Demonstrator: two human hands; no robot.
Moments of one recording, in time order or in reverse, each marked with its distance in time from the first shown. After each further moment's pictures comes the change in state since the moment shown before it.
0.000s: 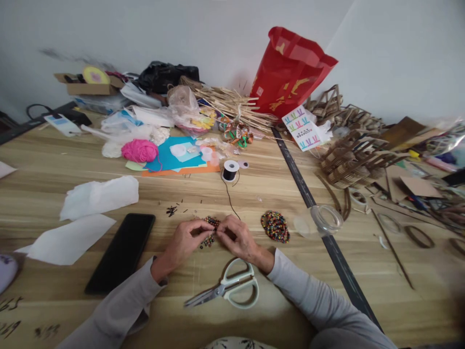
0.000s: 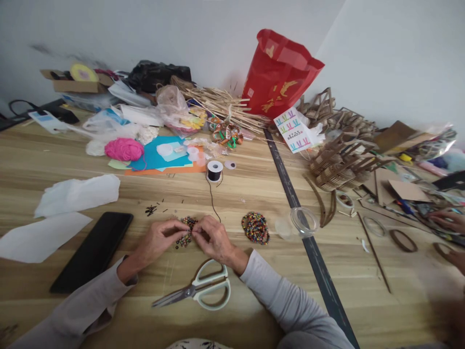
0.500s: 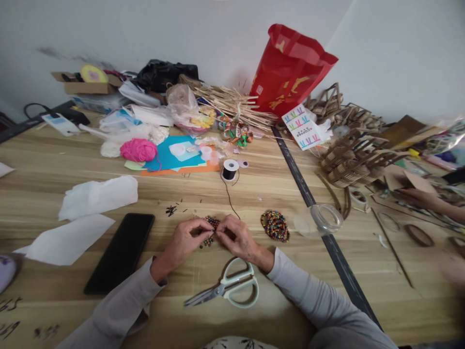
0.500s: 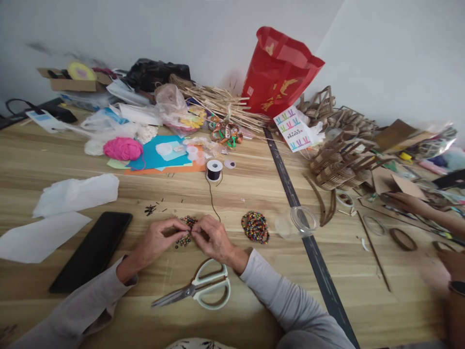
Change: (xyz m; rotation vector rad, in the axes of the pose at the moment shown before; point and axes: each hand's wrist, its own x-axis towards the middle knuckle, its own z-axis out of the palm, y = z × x) left_hand -0.001 -0.004 0.001 -0.021 -0.008 0.016; right_hand 0.000 -0.001 0.000 -0.011 -0.011 -0.009
